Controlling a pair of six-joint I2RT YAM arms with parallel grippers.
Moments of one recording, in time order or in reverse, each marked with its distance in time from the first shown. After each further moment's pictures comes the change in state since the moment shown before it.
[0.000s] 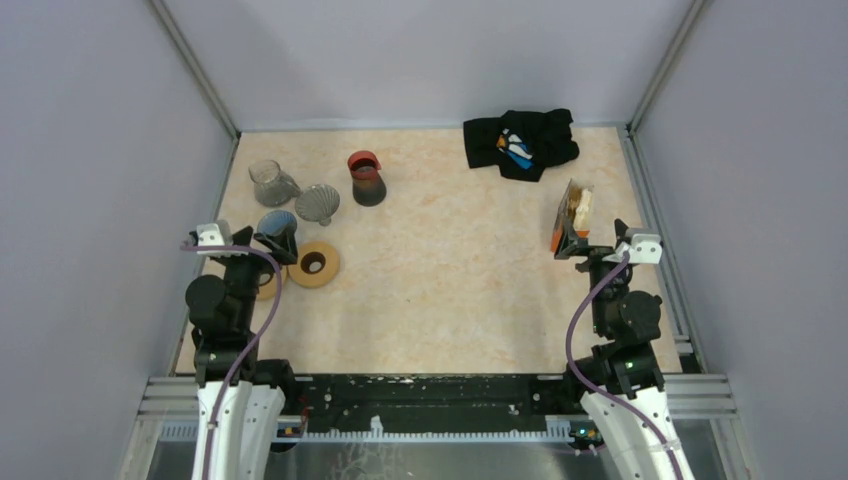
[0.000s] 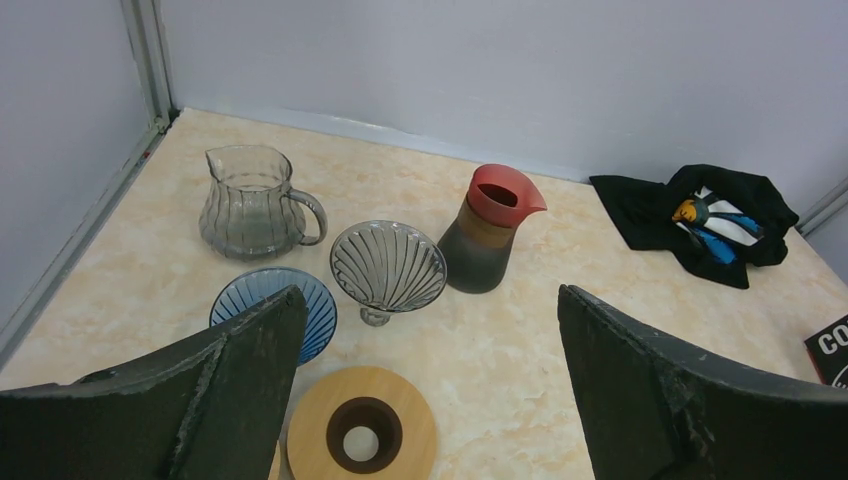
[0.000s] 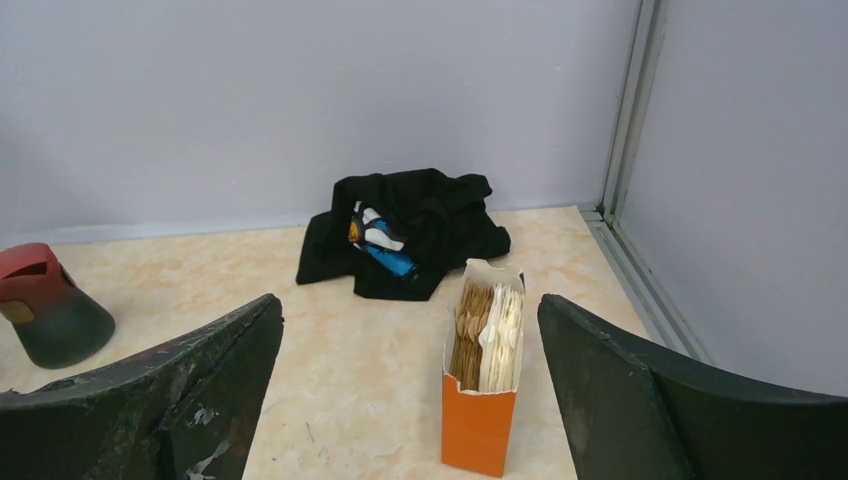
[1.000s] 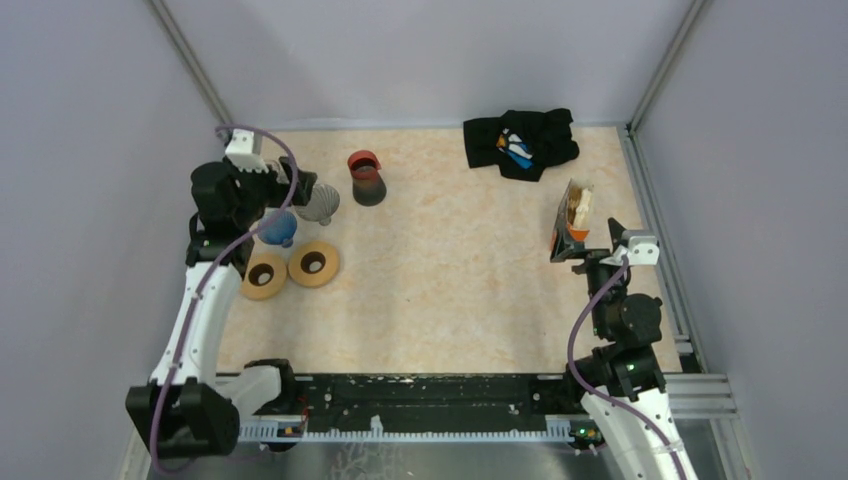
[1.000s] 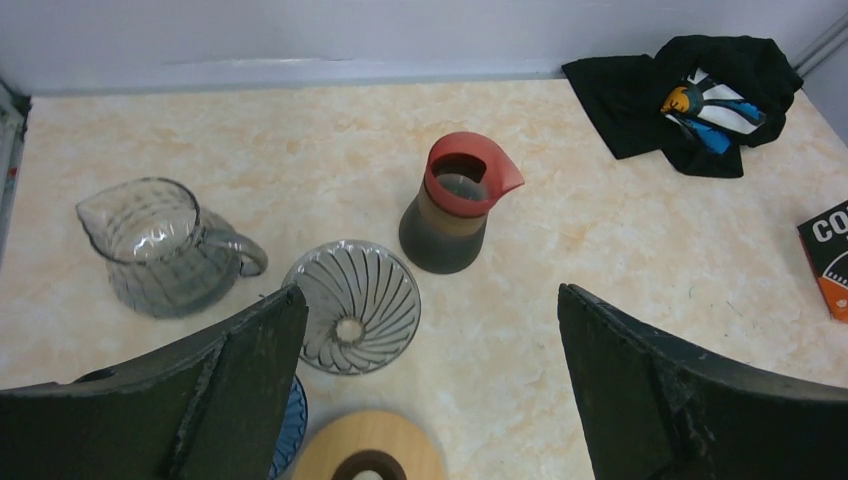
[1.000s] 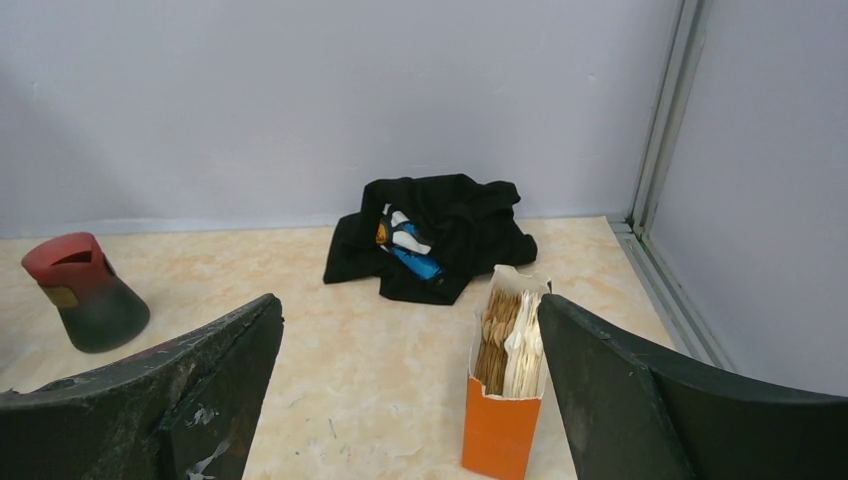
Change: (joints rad) left arm 0.000 0.676 0.437 -0.041 0.231 0.141; right arm 0.033 -0.018 0.000 -0.002 -0.030 0.000
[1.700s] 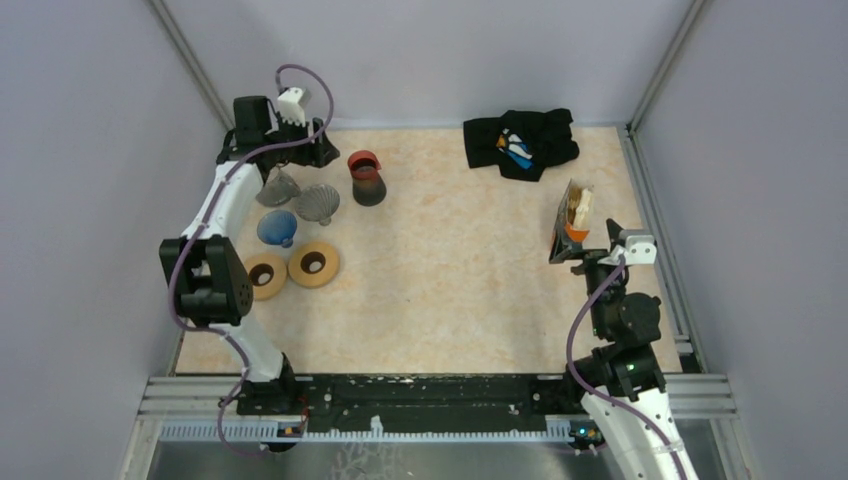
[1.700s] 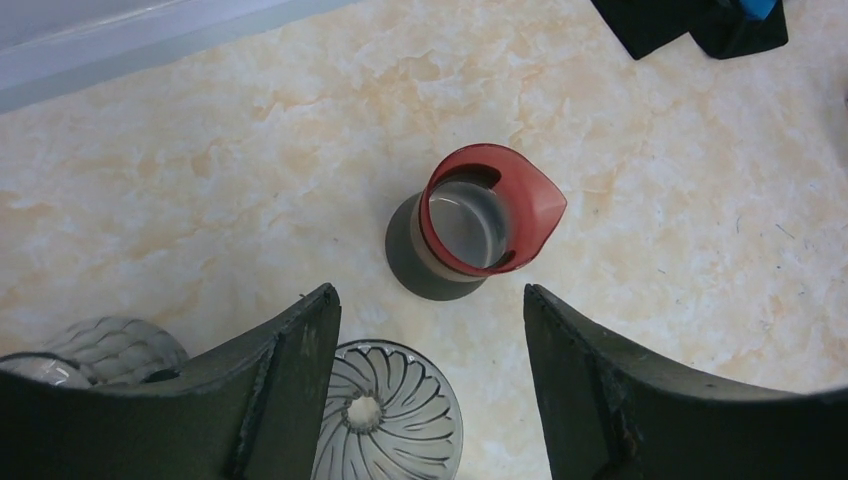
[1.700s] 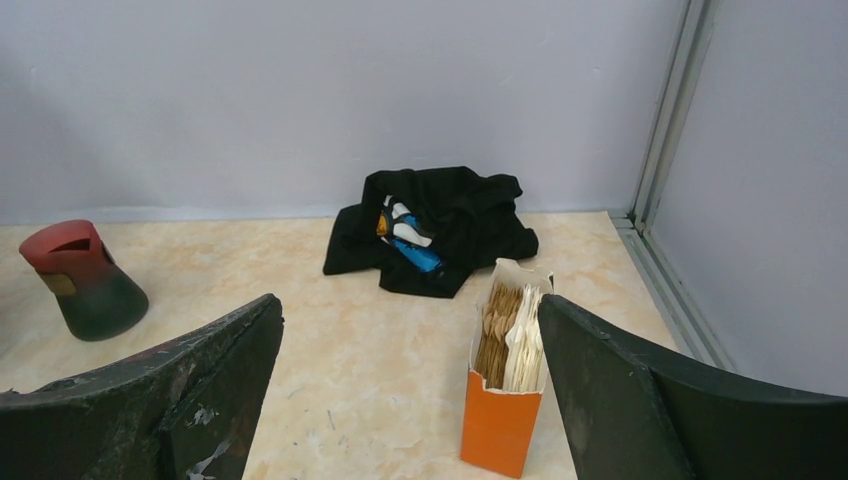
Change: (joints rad) left arm -0.029 0.728 0.618 -0.253 0.219 0.236; right arm 0.004 0.001 0.000 -0.015 -0.005 -0.008
